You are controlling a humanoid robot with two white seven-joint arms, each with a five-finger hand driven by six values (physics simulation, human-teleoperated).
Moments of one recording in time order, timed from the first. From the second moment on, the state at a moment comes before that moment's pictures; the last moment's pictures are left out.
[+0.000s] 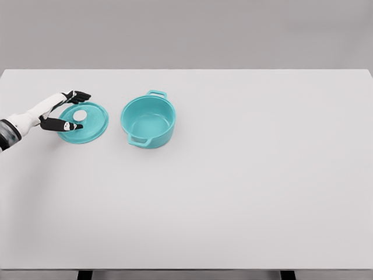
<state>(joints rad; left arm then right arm) -0.67 0.62 -0.64 -0.69 0.14 -0.60 -0.39 0.00 0.00 0.10 0.13 0.07 -0.28 0.38</state>
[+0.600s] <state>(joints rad) -0.66 0.62 -0.65 -0.70 0.15 -0.60 -0.38 0.00 0.00 0.10 0.13 0.07 -0.28 0.38</state>
